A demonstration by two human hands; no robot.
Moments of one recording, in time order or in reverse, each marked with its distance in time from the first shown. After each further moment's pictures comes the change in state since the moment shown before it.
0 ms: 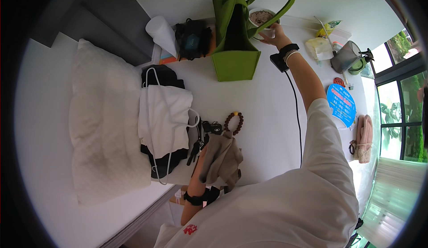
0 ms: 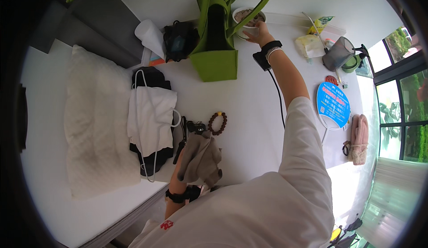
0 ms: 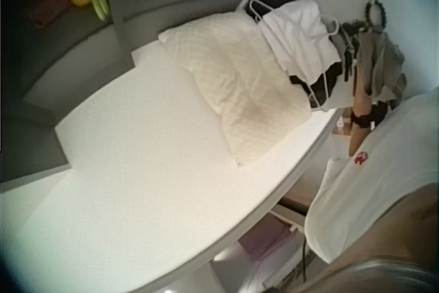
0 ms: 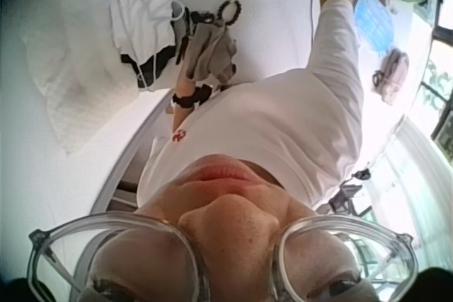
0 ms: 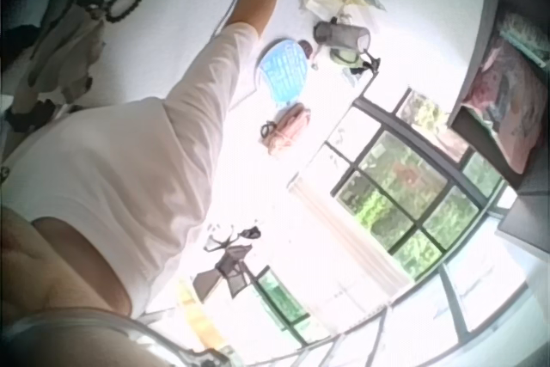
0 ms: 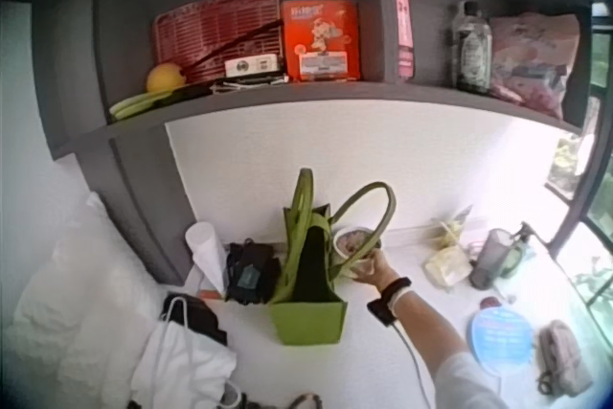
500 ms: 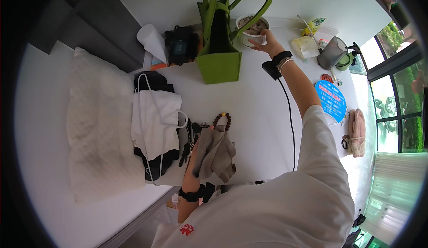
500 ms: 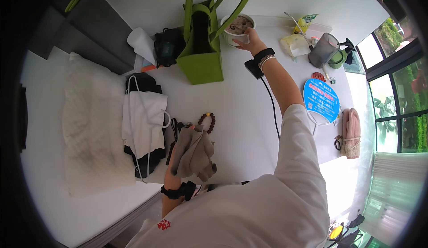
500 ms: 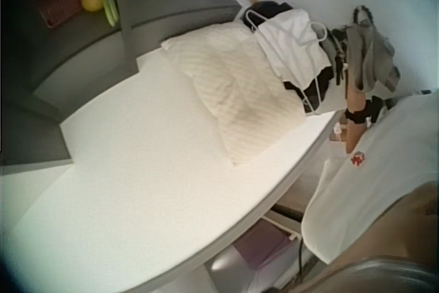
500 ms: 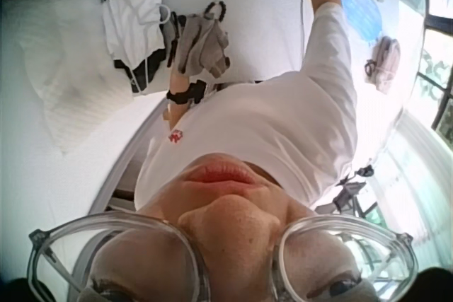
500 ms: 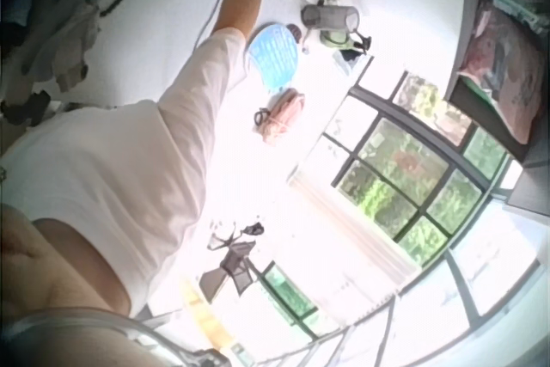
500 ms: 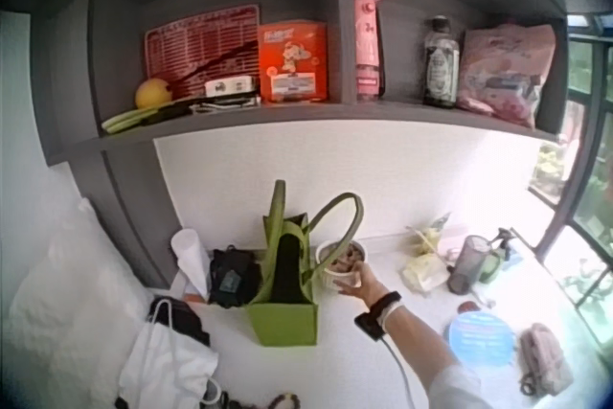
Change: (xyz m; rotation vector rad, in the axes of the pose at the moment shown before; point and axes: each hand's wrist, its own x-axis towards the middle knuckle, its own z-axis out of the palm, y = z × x) left_hand 0.010 0.019 0.032 0.055 -0.080 0.068; right_hand -0.067 0.002 -0.016 -0.388 -0.183 -0.182
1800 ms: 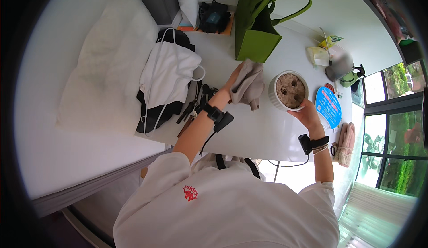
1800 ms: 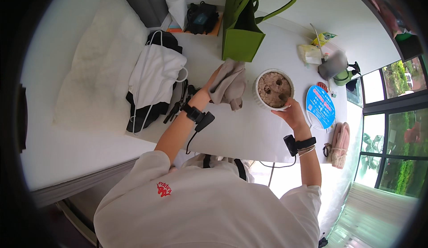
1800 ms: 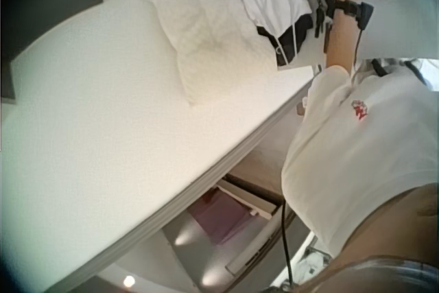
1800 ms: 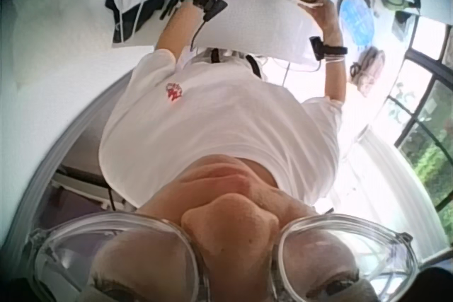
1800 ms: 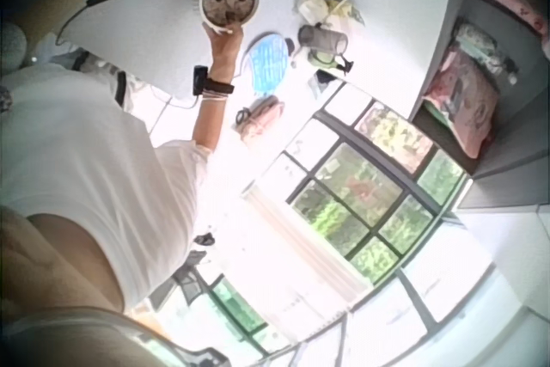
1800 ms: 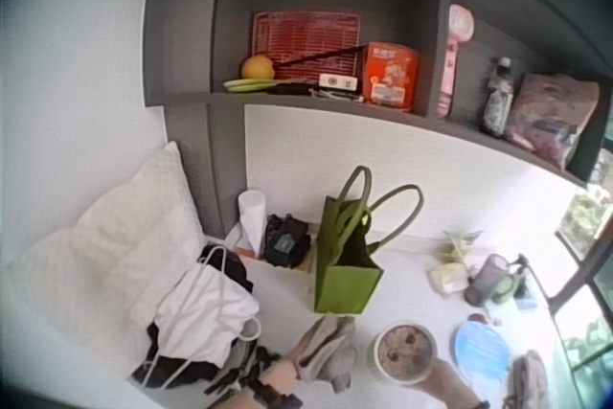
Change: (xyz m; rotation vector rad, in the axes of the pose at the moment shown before) left_hand 0.134 -0.004 0.030 0.385 -0.231 0.691; right_hand -0.275 0.062 -0.067 -0.048 0.050 0.181
